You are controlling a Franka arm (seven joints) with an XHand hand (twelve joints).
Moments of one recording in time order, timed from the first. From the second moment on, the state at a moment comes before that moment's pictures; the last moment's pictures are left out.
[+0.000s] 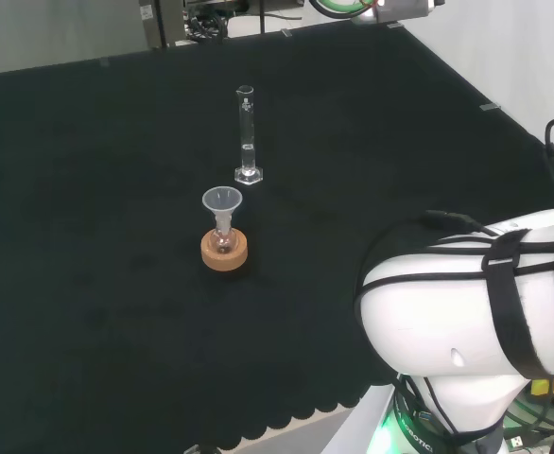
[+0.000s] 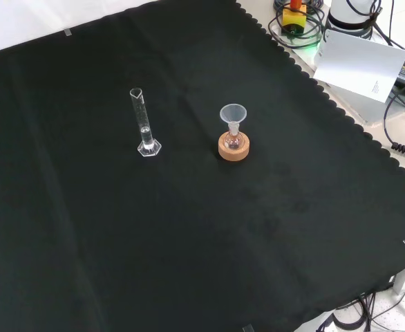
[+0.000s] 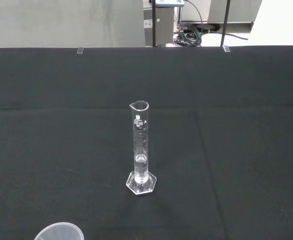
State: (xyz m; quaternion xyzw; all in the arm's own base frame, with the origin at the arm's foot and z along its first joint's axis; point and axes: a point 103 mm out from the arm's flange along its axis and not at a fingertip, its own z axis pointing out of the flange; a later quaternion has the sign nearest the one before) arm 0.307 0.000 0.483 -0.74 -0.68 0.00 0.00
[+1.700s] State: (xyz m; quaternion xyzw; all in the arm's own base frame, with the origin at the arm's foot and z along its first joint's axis) arm 0.404 -0.029 0.385 -0.74 -0.66 0.01 0.06
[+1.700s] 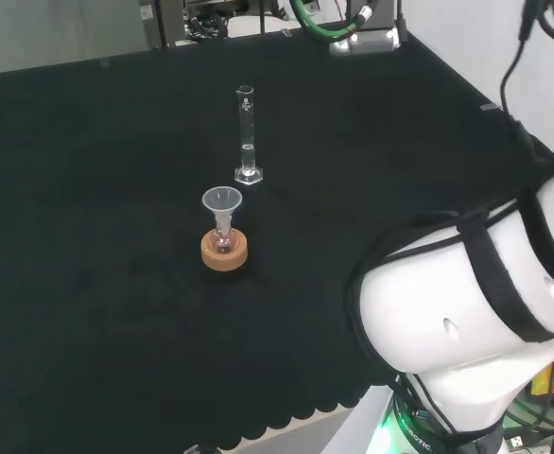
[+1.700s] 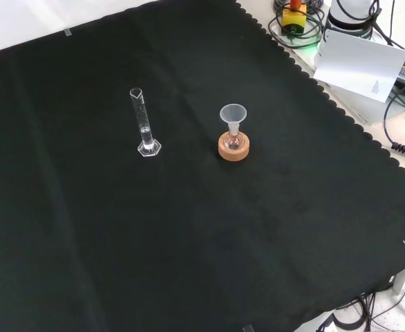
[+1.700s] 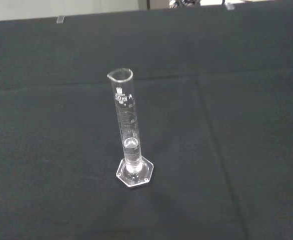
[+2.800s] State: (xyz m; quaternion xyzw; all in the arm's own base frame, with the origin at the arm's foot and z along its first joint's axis) arm 0.488 -0.073 0.291 -0.73 -0.67 -0.04 0.12
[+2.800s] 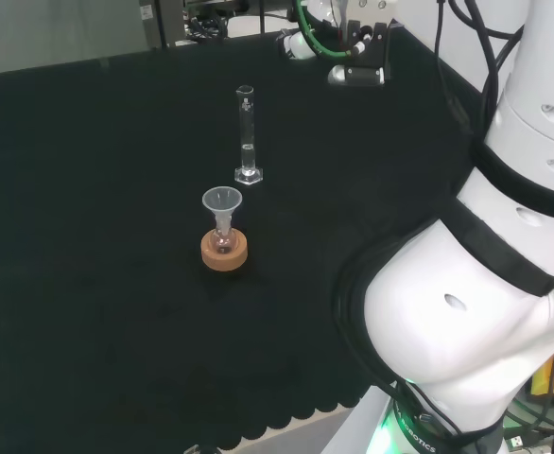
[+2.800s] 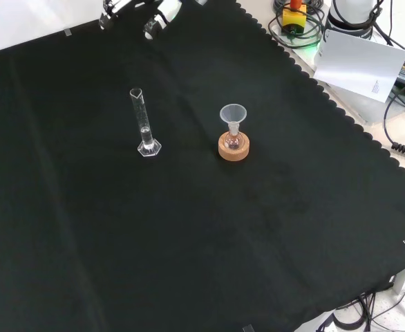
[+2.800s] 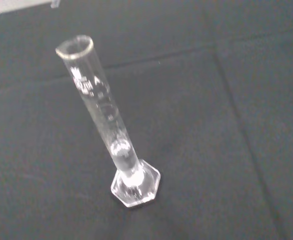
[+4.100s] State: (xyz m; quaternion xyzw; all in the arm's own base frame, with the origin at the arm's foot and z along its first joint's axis) arm 0.514 -0.072 0.138 -0.62 -0.72 -0.17 0.25
